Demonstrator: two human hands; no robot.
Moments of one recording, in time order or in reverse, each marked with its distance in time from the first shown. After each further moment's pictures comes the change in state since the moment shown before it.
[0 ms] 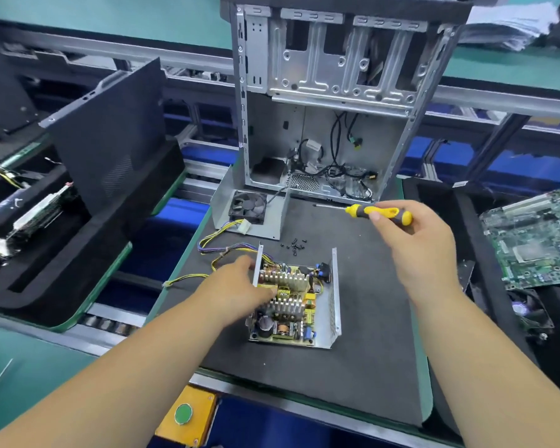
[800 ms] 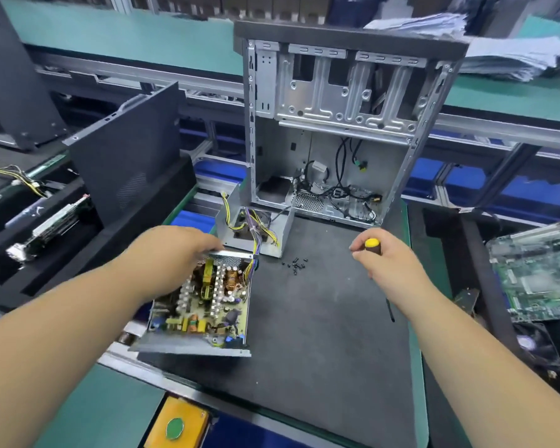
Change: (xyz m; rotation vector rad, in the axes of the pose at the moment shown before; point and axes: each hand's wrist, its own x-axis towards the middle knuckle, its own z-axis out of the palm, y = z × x) left_hand -0.007 -0.026 -0.106 0.570 0.330 0.406; right_hand 0.027 0.017 0.008 -0.165 -0.342 0.187
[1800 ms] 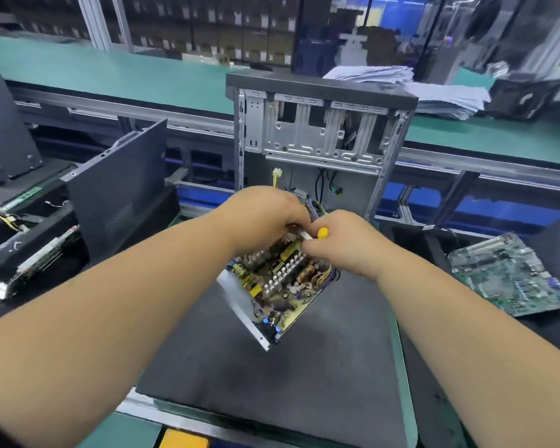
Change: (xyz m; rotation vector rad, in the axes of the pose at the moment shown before) left_hand 0.075 0.088 -0.096 -0.002 0.140 0.516; right_hand 0.003 -0.118 0.008 -0.555 -0.200 -0.219
